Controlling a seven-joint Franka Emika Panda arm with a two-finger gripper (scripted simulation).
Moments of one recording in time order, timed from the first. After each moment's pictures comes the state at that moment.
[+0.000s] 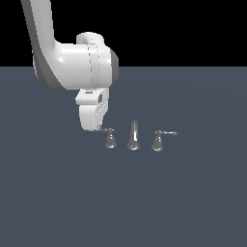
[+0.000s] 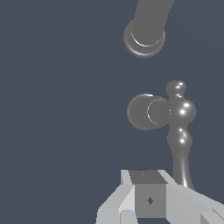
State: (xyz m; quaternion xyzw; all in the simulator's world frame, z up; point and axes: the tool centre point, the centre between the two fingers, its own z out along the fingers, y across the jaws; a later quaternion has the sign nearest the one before) arm 0.016 0.093 0.077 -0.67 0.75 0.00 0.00
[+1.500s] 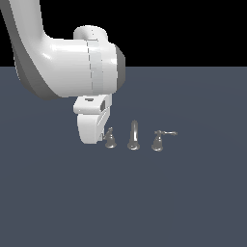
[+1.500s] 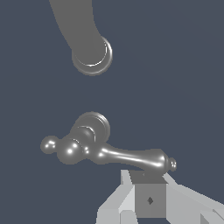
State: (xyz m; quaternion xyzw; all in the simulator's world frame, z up) arm -0.049 0.078 0.076 -0.67 0.74 0.00 0.01
